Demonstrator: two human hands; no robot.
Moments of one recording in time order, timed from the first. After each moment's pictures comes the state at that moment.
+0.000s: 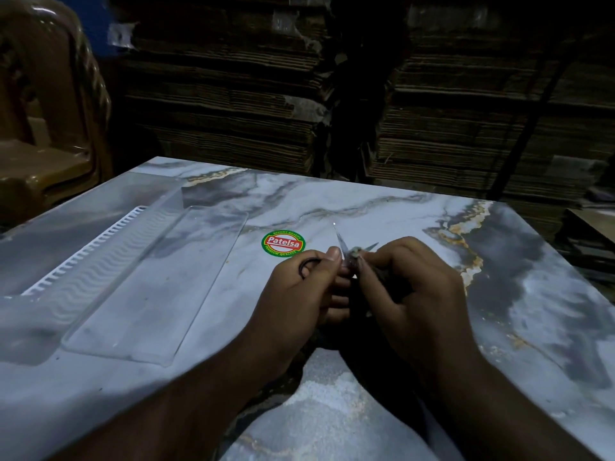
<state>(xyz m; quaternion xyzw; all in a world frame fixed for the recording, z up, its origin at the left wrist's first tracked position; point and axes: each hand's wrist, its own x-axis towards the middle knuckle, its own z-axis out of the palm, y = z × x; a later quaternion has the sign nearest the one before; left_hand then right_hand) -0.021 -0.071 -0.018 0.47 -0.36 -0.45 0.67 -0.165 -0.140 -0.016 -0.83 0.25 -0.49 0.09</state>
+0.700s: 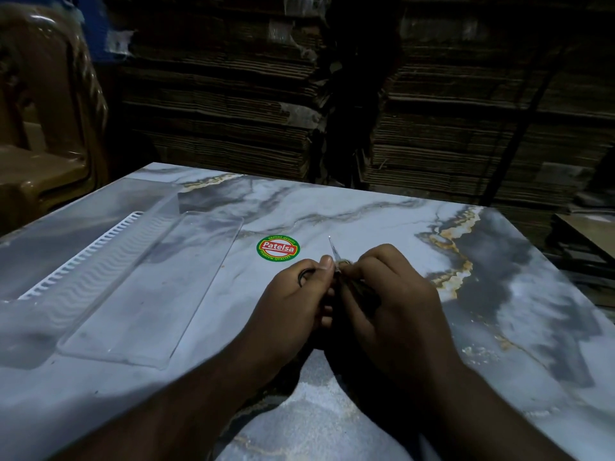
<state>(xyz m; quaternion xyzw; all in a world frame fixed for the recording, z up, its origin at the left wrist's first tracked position) -0.020 -0.069 -0.022 0.48 -0.36 -0.45 0.66 -0.160 -0.129 -0.016 -0.86 0.25 -0.44 0.03</state>
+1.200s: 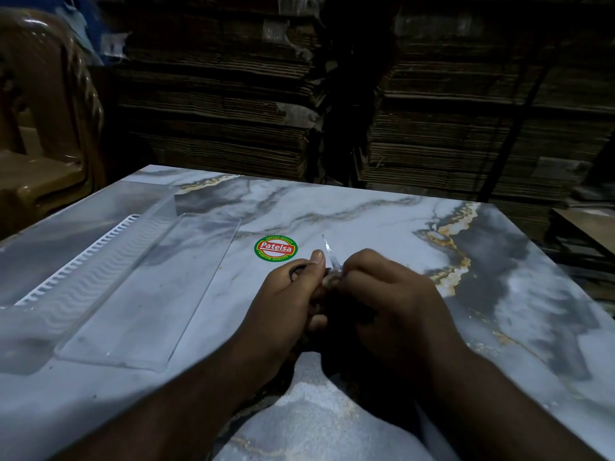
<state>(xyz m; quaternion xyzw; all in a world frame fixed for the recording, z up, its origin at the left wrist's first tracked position) -0.020 -0.066 -0.017 0.50 -0.36 -0.46 0.64 -0.167 -0.136 -0.014 -0.90 0.16 -0.41 -0.01</state>
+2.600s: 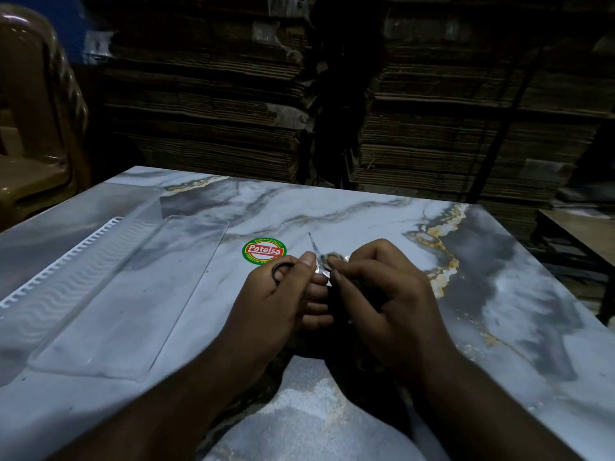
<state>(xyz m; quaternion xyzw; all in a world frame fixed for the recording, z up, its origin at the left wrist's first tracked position) -0.026 -0.066 -0.009 0.49 -0.33 -0.44 0.67 -0.170 -0.141 -0.016 -0.84 0.23 -0.47 0.13</state>
